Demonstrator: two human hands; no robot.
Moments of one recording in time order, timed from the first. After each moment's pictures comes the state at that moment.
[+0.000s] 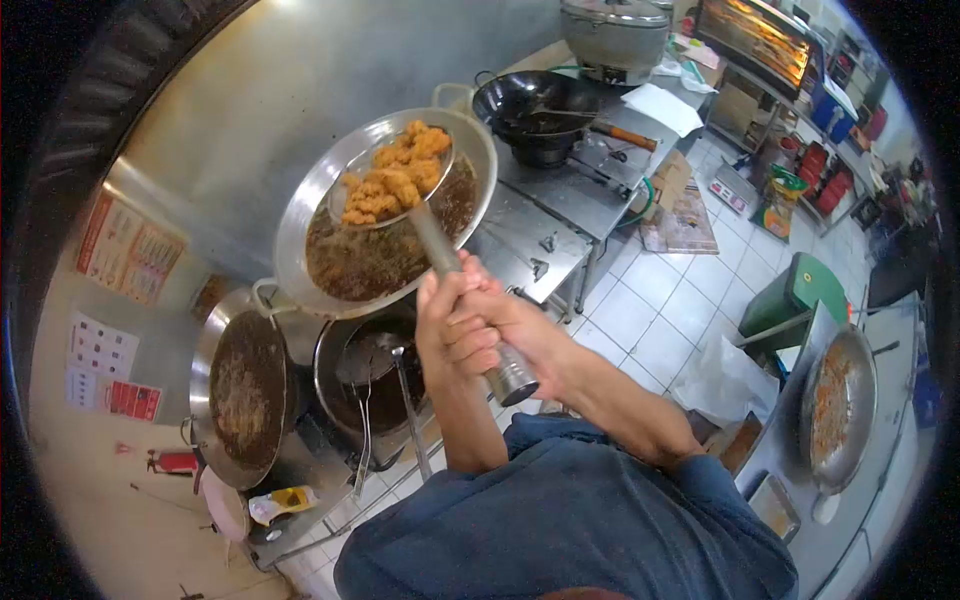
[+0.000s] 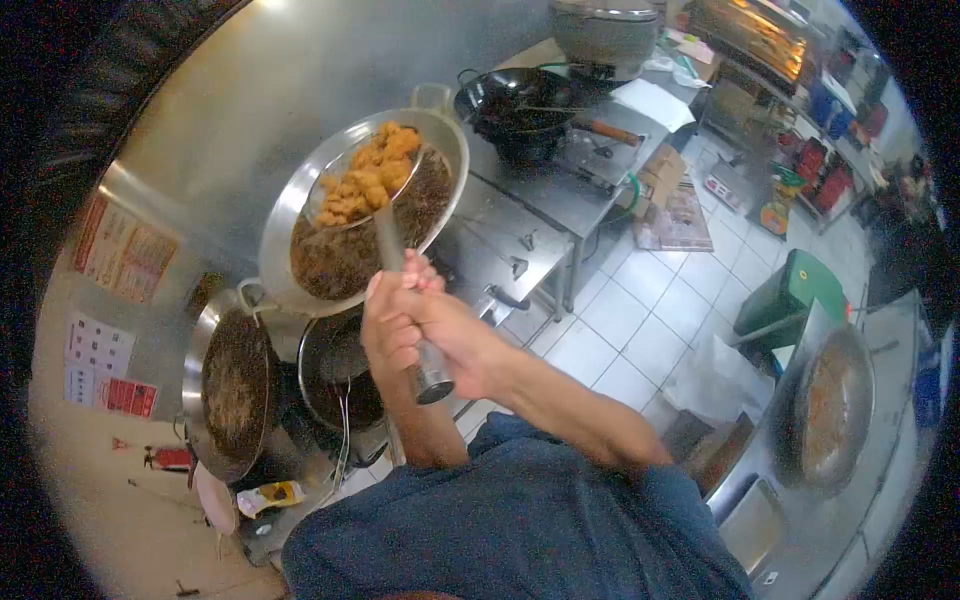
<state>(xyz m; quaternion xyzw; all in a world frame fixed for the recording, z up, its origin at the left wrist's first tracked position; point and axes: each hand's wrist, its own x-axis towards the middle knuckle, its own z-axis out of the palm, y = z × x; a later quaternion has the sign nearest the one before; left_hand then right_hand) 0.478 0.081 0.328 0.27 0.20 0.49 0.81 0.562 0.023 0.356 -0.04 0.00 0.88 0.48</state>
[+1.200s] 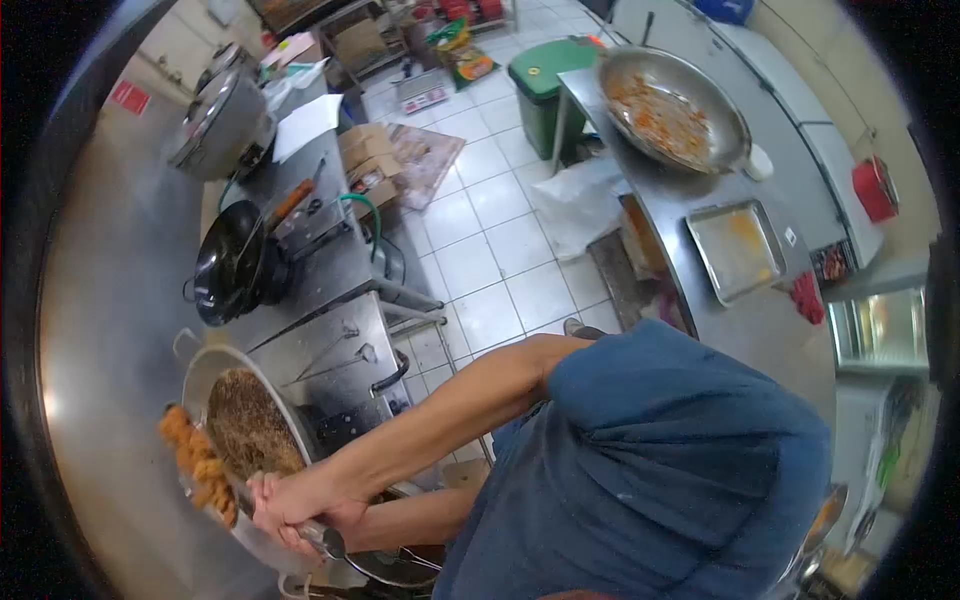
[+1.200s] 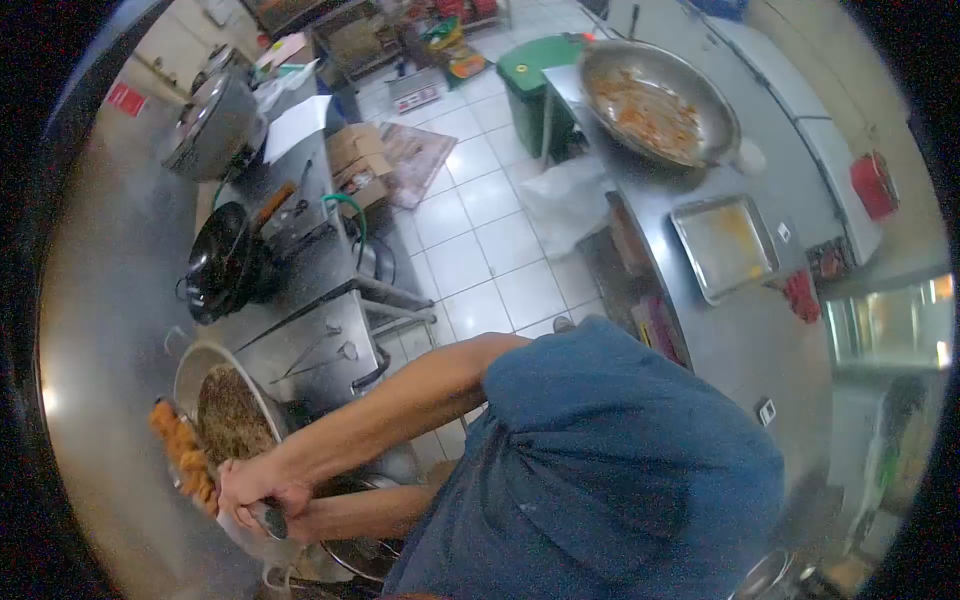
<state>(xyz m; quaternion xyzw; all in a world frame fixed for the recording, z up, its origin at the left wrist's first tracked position) 0.524 0.152 0.351 0.54 0.23 0.42 0.69 0.555 0.102 0.348 0.00 -0.10 0.78 0.62</state>
